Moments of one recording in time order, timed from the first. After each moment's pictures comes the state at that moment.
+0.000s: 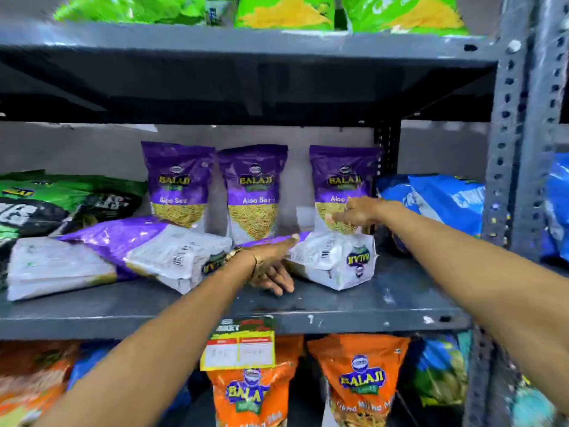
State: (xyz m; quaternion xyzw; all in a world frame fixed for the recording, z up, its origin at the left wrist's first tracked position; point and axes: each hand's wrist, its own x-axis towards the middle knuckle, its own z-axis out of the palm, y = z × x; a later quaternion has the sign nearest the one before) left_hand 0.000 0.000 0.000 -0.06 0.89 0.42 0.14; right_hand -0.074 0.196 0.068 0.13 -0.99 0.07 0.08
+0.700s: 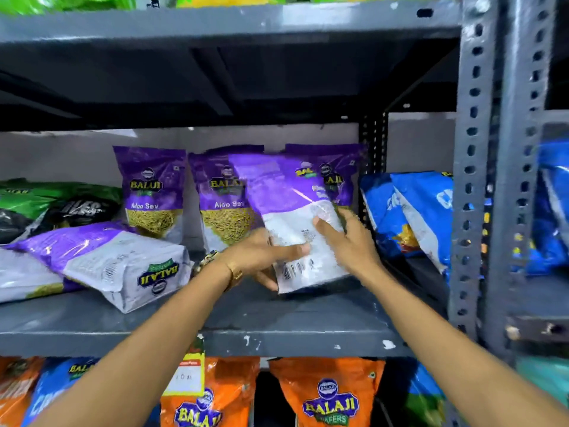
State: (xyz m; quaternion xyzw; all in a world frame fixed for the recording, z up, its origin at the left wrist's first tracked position) left_hand -0.021 0.063 0.002 0.11 0.87 0.47 -0.08; right_hand -0.091 0.240 -0.015 0.22 -0.77 0.55 0.25
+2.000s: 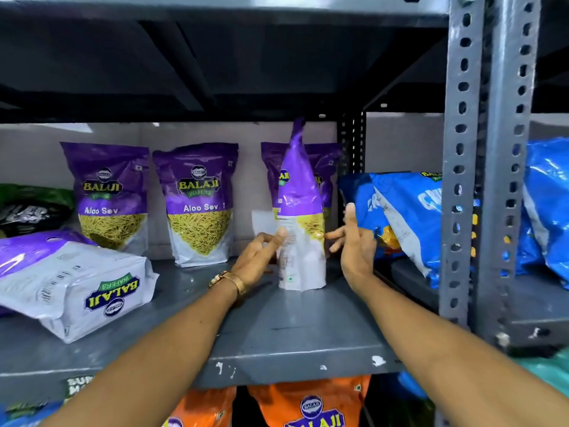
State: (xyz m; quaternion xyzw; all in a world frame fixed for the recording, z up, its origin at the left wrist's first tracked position) left_hand -0.127 0.073 -0.037 0.12 0.78 0.59 -0.17; right_hand -0.138 0.256 -0.028 0.09 -0.62 0.71 0.33
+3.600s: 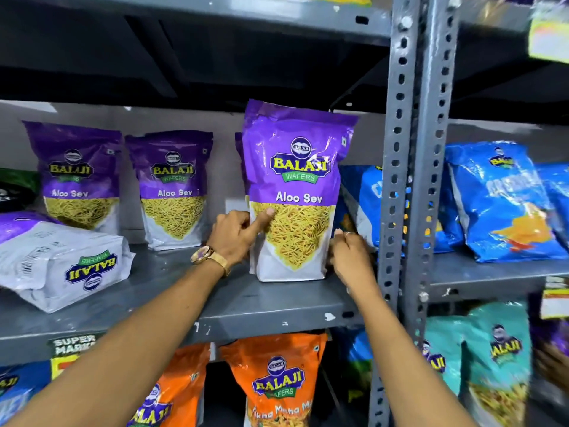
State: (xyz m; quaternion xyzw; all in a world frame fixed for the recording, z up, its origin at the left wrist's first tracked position) left_hand -0.079 0.092 -0.018 0.13 0.84 0.34 -0.39; right_hand -0.060 0.297 -0.048 0.00 -0.77 0.57 0.28
